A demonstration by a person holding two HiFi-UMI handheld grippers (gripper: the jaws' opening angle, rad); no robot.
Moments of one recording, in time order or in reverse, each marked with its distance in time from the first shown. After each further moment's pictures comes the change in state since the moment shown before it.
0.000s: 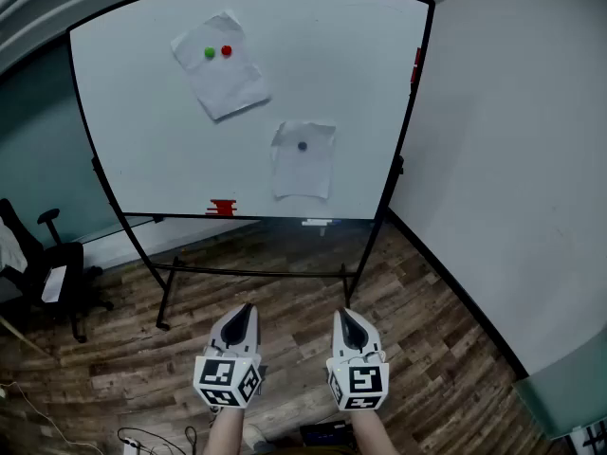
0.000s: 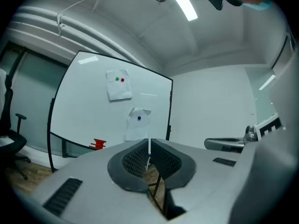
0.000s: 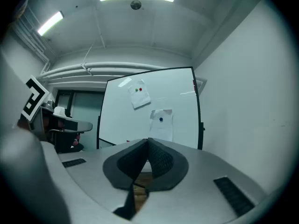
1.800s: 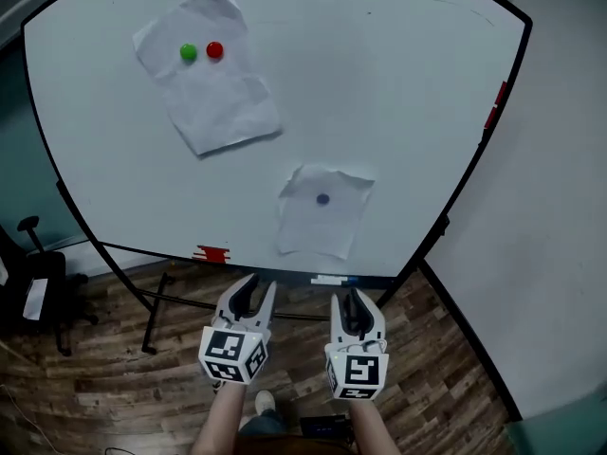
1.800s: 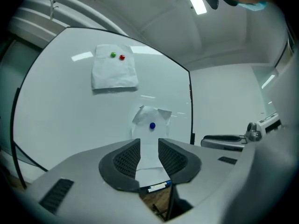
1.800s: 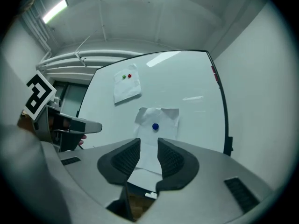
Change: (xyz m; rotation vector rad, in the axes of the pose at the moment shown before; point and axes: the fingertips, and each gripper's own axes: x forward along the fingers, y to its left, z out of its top) left arm 0.308 0.116 0.042 0.021 -0.041 -0.059; right arm 0.311 -0.076 0.014 -0.089 -0.054 -0.012
